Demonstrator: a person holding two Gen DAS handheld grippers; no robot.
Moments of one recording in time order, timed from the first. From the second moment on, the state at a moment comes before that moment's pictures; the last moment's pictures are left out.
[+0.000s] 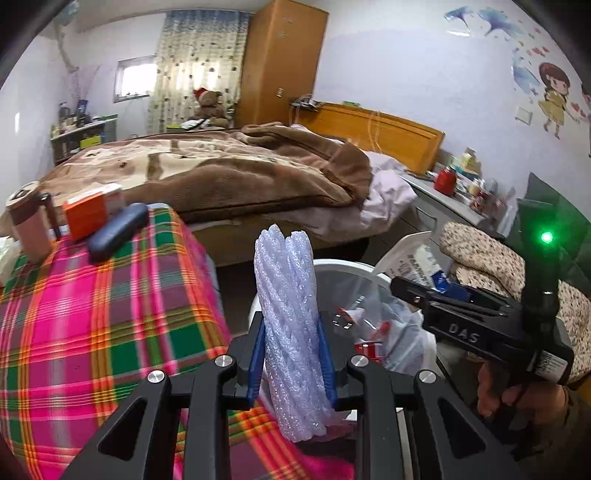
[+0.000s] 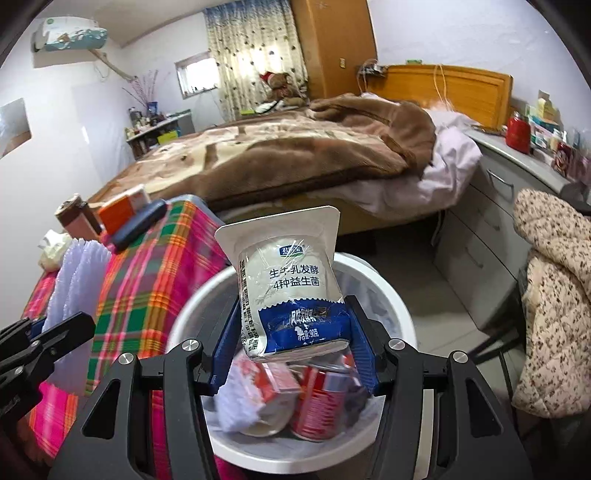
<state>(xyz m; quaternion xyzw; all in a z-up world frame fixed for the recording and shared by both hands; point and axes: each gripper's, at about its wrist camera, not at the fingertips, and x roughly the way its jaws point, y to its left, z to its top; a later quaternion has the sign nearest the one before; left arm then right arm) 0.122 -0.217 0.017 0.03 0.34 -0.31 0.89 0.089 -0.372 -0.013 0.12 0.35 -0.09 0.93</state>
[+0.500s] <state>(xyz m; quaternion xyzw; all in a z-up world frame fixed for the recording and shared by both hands) 0.135 -0.259 -0.017 0.04 0.38 -0.33 0.87 0.089 -0.399 -0.042 0.12 0.39 -0.10 0.91</state>
